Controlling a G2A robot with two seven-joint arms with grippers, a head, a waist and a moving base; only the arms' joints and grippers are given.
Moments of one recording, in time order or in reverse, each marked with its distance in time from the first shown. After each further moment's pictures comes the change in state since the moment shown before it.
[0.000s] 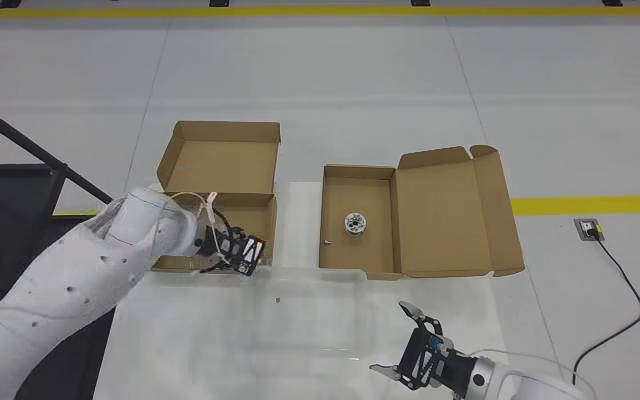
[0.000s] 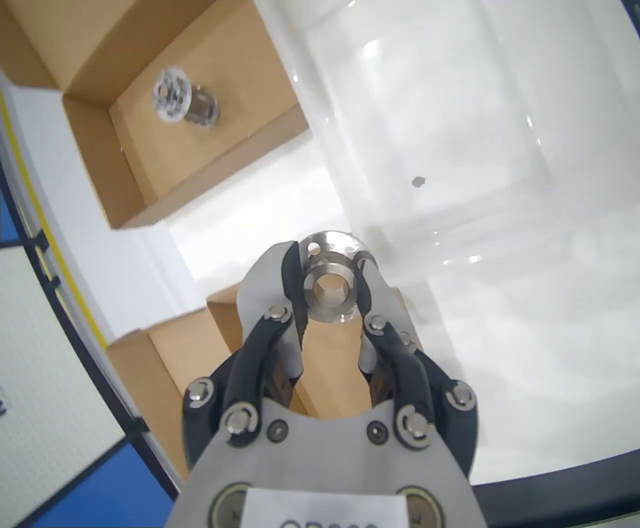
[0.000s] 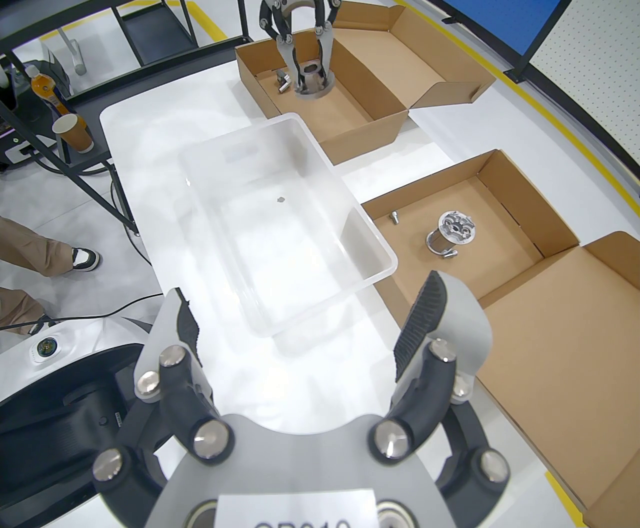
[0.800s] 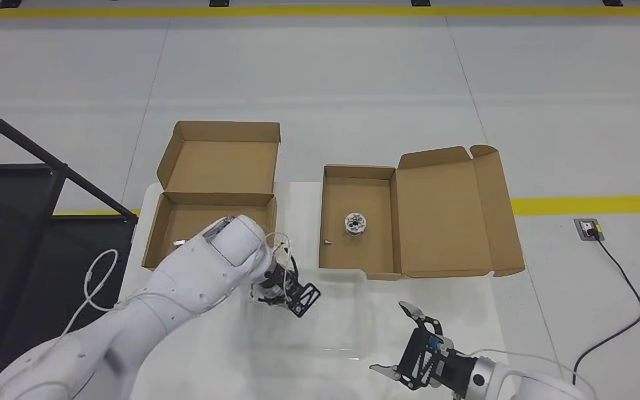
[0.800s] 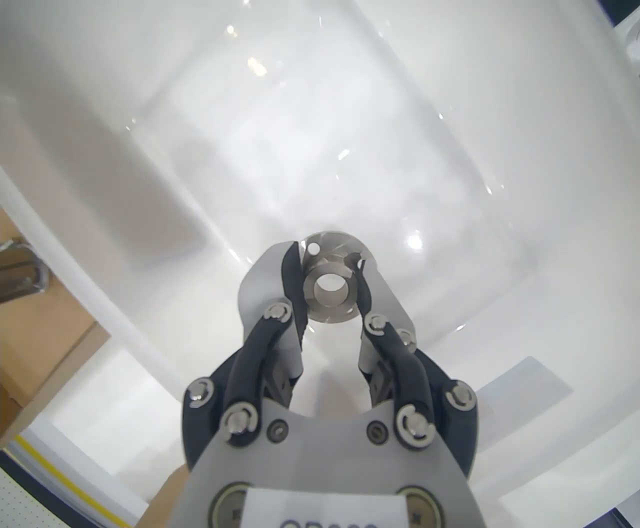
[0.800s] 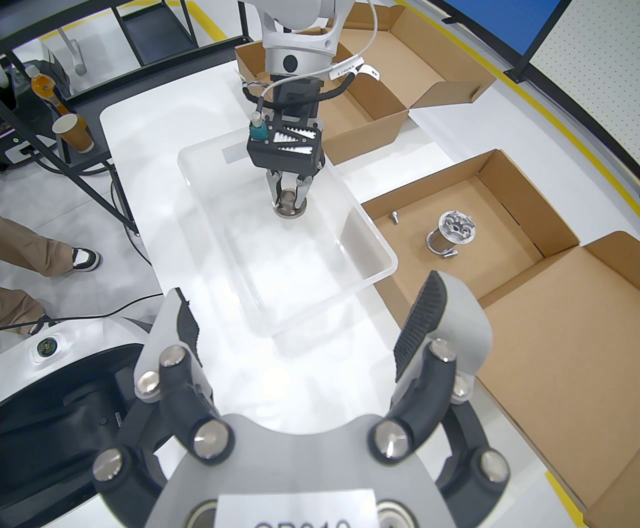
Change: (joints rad) left arm 0.017 -0.446 0.207 0.373 0.476 -0.003 0.408; right arm 0.000 0.000 0.000 0.000 0.000 0.000 0.000
